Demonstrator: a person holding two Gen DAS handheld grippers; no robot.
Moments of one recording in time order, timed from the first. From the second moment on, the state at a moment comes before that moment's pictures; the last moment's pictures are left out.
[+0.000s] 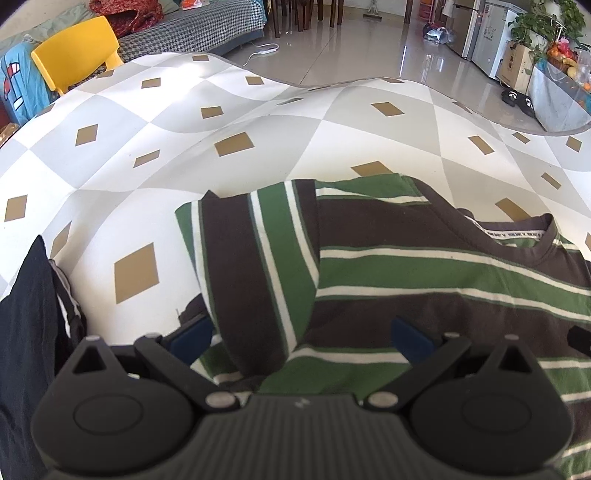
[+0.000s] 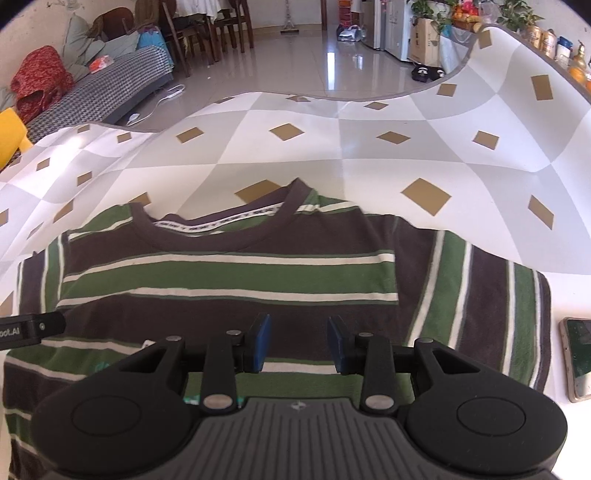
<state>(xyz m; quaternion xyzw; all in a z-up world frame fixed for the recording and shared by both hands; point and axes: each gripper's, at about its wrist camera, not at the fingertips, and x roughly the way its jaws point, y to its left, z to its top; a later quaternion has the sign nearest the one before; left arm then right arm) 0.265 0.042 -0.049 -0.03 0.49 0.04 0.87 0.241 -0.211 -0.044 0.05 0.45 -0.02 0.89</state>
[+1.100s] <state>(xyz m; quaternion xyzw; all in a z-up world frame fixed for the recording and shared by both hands) 0.274 0.184 -0.020 -0.10 0.51 0.14 0.84 0.249 0.007 -0.057 -0.01 0.42 0.21 0.88</state>
